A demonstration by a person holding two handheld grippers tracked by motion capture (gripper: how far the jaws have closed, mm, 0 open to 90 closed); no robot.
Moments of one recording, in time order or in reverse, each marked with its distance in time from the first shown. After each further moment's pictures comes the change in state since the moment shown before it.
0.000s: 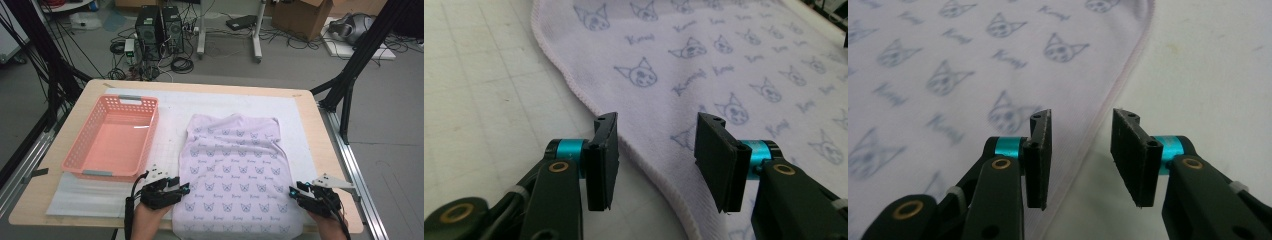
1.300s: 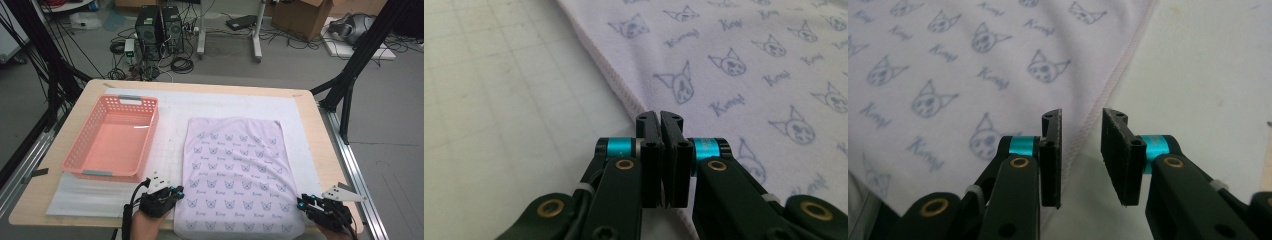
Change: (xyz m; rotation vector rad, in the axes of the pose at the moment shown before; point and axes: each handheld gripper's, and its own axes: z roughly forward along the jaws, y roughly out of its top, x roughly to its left) left arm -0.007 -0.016 -0.025 0.037 0.044 0.038; right arm 0.005 -0.024 -0.033 0.003 0.035 0.022
